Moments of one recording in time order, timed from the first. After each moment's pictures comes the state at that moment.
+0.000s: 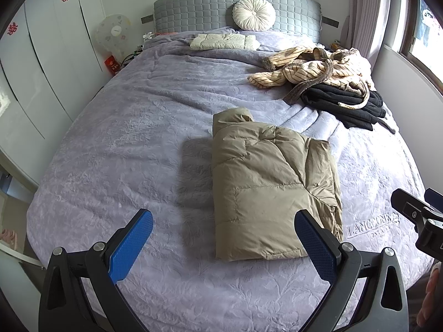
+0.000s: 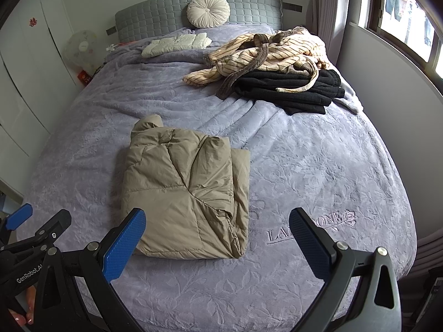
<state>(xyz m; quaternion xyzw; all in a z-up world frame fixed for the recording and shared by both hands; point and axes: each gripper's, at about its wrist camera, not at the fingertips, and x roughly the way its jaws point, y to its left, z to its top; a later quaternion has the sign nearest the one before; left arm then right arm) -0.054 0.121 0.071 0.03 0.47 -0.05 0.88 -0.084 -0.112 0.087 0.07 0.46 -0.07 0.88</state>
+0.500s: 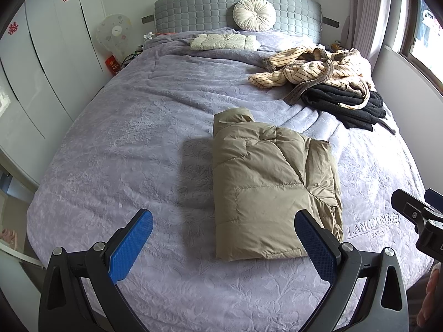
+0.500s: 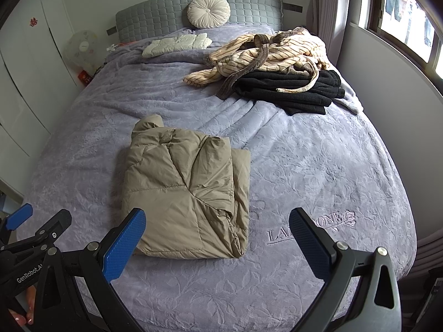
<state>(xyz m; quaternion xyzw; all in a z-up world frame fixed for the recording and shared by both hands) -0.053 0.122 0.072 0.03 0.47 -0.05 0.88 -0.085 -0.111 0.087 0.07 0.46 -0.07 0.88</state>
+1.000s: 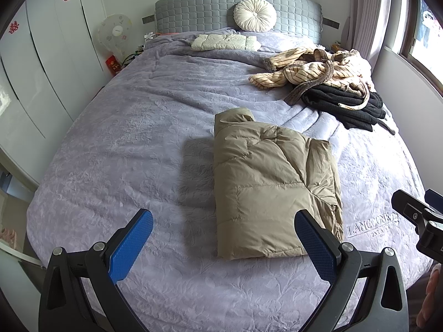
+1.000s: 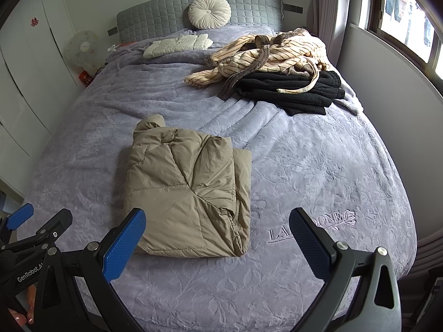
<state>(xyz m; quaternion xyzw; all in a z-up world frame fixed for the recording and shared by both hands) -0.053 0.123 0.072 0.03 0.47 -0.05 0.88 -0.086 -0.111 0.088 0.07 0.46 -0.07 0.88</state>
